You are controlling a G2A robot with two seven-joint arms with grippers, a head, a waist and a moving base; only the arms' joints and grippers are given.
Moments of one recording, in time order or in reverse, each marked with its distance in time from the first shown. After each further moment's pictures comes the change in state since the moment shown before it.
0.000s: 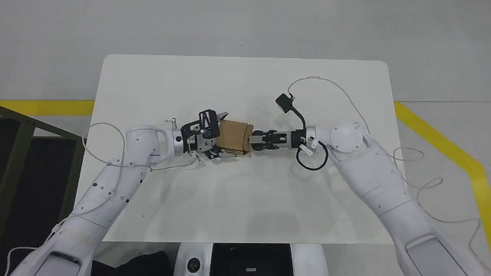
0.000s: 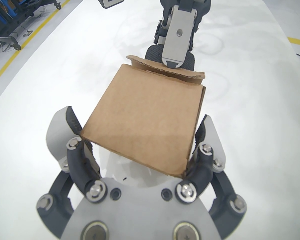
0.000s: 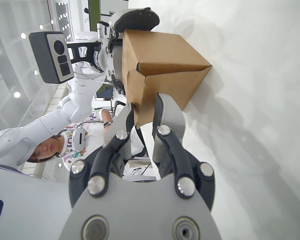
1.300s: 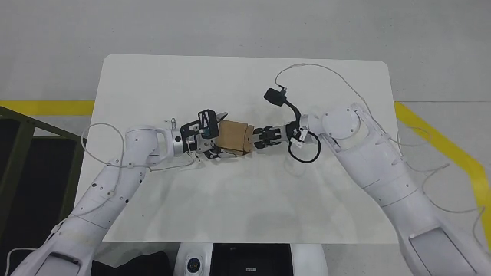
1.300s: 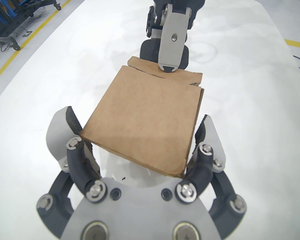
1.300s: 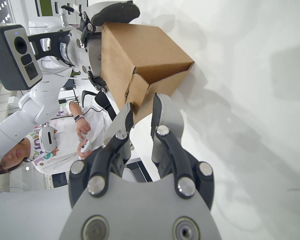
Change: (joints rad) left arm 0.007 0.001 -0.008 -0.005 -0.009 -0.007 0.001; right arm 0.083 0.009 -0.033 -0.128 -0.221 0.238 0.078
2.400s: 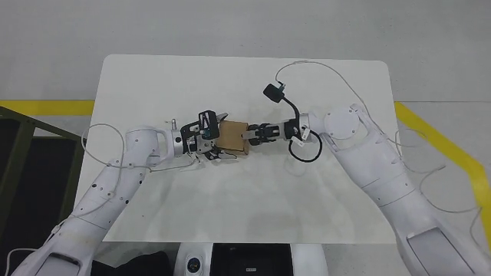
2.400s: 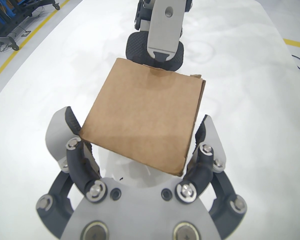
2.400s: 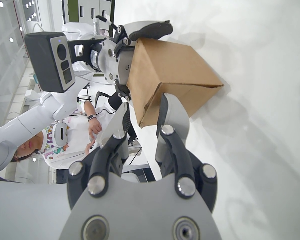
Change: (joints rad) left arm 0.003 0.000 0.001 -0.002 0.000 -0.003 -0.002; right arm -0.016 -0.009 0.019 0.006 0.102 -0.099 -0.031
